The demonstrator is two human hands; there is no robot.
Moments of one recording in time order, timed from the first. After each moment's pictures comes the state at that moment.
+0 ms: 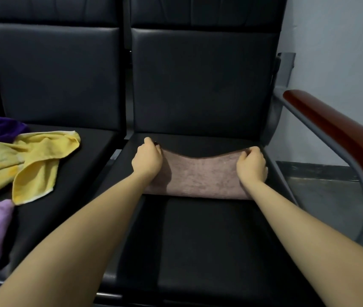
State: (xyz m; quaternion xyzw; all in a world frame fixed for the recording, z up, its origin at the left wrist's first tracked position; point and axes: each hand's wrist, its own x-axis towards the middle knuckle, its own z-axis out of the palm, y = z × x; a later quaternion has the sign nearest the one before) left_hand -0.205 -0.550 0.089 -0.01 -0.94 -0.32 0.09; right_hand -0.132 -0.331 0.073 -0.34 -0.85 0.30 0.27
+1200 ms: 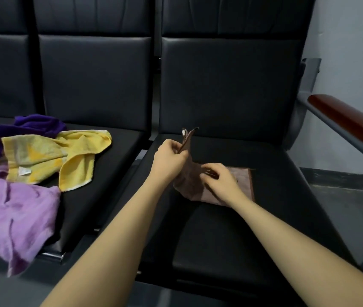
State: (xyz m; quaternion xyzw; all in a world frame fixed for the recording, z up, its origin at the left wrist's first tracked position) left_hand -0.152 -0.588 0.110 -0.07 -0.84 -0.54 0.07; right_hand -0.117 -0.434 0.051 -0.04 -0.92 0.39 0.10
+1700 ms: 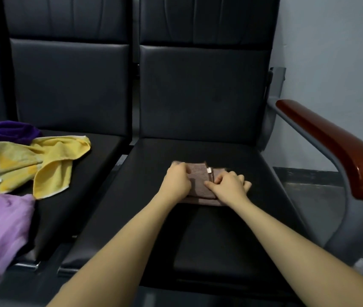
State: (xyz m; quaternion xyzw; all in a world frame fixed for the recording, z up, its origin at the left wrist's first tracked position) left_hand -0.122 -0.534 0.086 -0.16 -0.93 -0.34 0.00; right_hand -0.083 -0.392 0.070 -0.23 -0.95 0.20 0.06
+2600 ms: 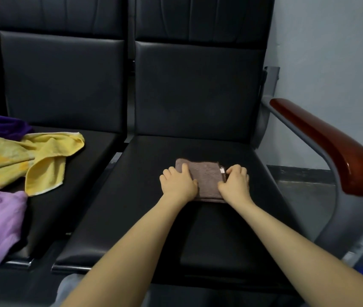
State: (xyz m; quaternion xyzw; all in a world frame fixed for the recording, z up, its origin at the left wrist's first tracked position) left_hand -0.112 -0.513 0.071 -0.13 -0.98 -0.12 -0.04; right_hand -0.068 -0.381 0.065 -0.26 -0.90 0.30 0.16
